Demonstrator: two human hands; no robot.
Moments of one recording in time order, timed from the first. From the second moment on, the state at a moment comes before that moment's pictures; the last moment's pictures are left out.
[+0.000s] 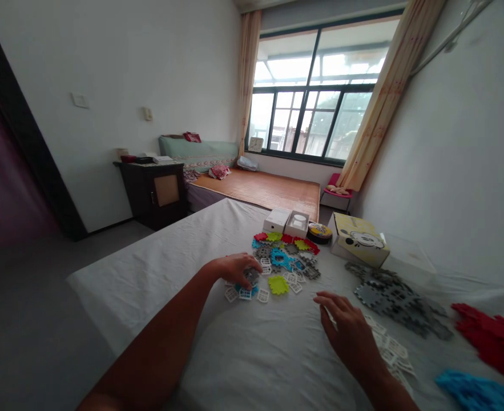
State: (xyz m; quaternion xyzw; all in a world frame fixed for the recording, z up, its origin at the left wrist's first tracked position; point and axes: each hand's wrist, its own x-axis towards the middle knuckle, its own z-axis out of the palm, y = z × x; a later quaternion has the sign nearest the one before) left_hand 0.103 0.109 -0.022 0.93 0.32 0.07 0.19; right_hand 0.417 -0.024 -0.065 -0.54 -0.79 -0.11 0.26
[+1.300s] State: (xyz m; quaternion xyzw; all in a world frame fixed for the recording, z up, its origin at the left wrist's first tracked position) left_hand 0.164 0.080 -0.028 0.86 0.32 0.37 0.14; right_hand 0.481 0.008 -0.061 -0.67 -0.58 0.13 0.44
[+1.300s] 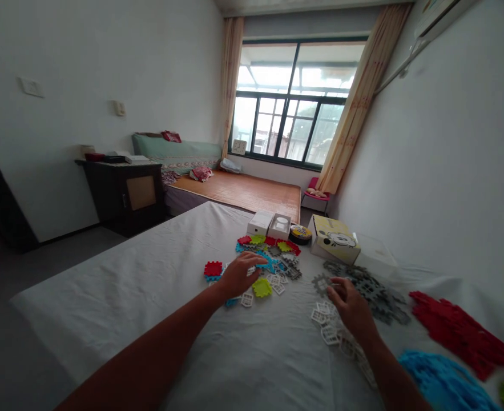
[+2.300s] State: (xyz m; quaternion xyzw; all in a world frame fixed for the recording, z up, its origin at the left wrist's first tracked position) left_hand 0.186 0.051 -0.028 0.92 0.22 0.26 0.21; right_hand 0.388 -0.028 -0.042 -0.52 -0.74 0.17 0.39
